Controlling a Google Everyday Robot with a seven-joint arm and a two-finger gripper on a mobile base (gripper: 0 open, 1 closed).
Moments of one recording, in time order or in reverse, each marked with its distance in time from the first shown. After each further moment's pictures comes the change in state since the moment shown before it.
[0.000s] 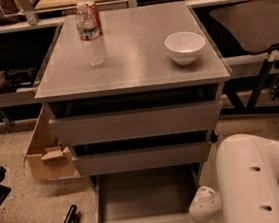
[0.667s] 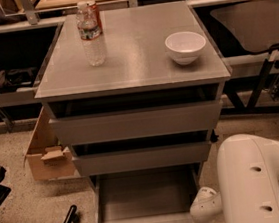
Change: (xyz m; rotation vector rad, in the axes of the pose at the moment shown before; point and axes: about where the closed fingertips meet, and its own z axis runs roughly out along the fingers) arm 0.006 0.006 0.001 -0.012 0.006 -0.002
